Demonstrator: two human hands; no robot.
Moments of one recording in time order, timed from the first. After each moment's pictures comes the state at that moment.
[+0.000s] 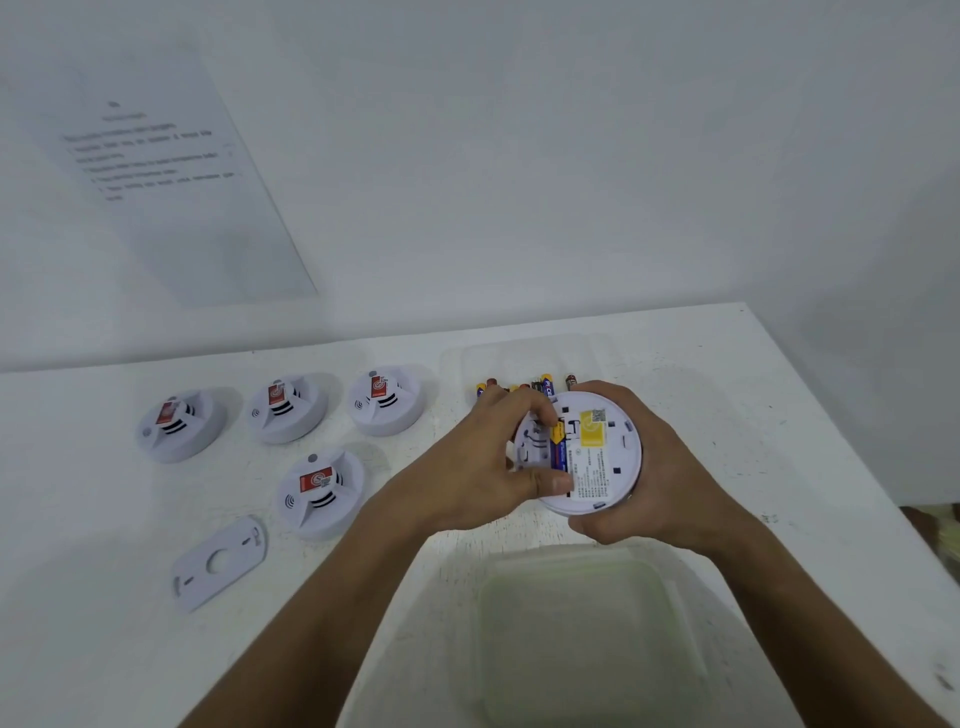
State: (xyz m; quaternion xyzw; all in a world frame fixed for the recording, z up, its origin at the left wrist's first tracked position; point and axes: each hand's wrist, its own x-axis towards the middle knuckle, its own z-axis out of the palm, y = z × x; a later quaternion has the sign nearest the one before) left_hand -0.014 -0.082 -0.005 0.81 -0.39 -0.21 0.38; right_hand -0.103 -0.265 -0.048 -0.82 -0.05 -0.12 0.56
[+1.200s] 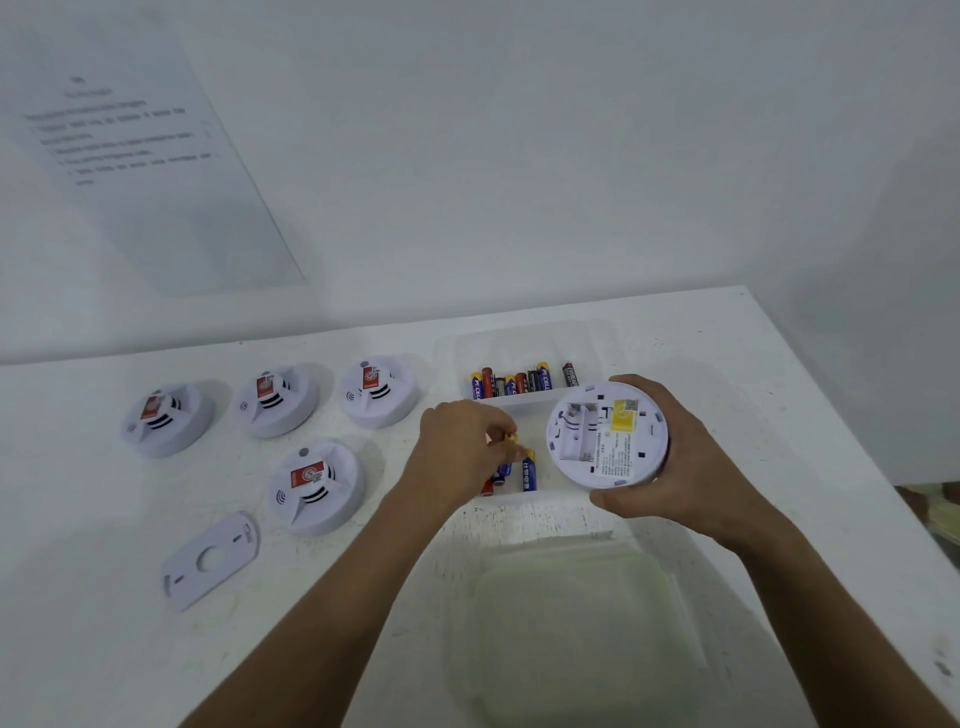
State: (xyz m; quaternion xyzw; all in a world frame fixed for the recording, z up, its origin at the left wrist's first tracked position) left_hand 0.013 -0.095 -0.051 0.92 -0.27 -0.11 0.27; right_hand -0.113 -0.286 -0.058 -0.83 0.03 -0.10 0.54
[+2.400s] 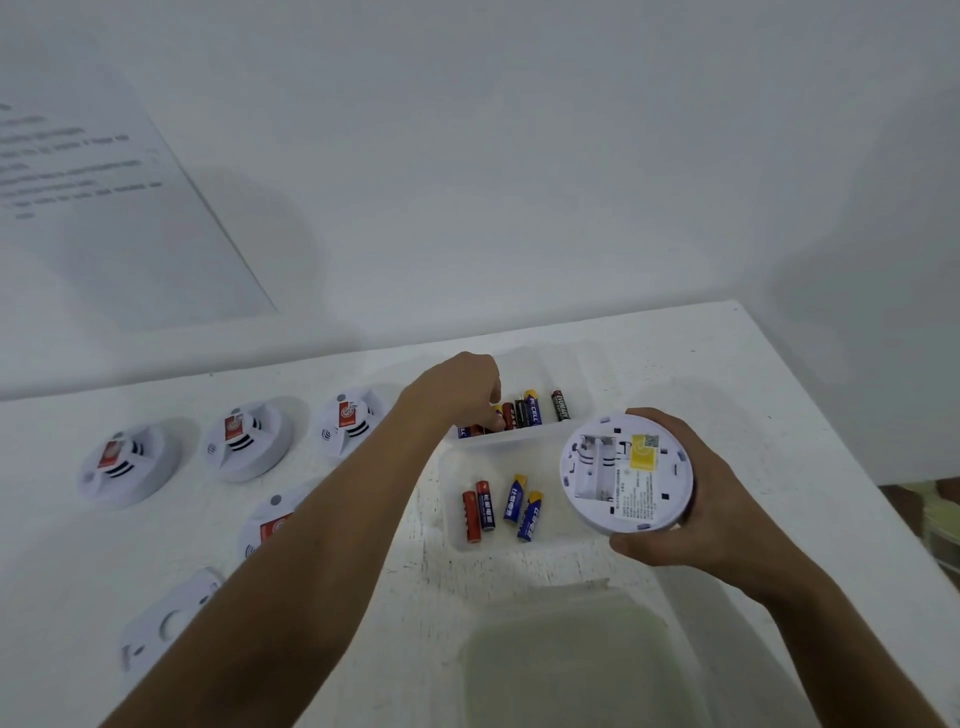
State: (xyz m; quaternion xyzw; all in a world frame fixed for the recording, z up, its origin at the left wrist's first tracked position) left_hand 0.127 -0.163 -0.044 0.90 -0.37 -0.21 0.00; right_hand -0.114 -0.307 -0.061 -0.81 0.05 -0.10 0.57
